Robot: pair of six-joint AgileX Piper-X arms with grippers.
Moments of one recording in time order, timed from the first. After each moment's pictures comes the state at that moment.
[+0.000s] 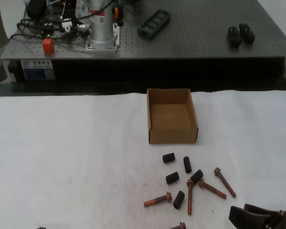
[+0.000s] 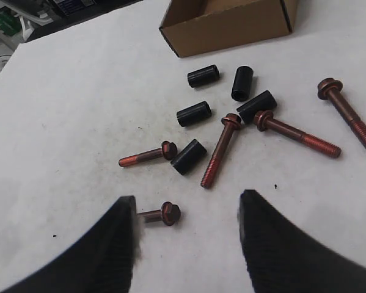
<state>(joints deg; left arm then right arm) -31.5 8.9 -10.2 39.1 -6.5 -23.6 12.2 20.7 -3.8 15.9 -10.8 20.7</state>
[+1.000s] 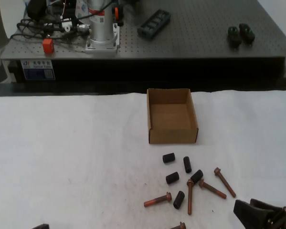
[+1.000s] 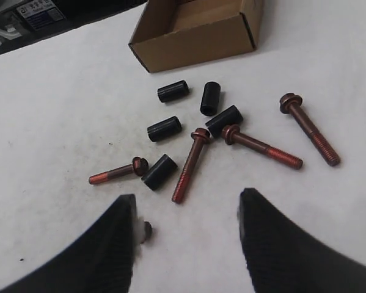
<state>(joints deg) -31.5 8.9 -10.0 37.4 -5.9 -24.3 12.2 21.2 -3.8 10.8 -7.2 20.5</state>
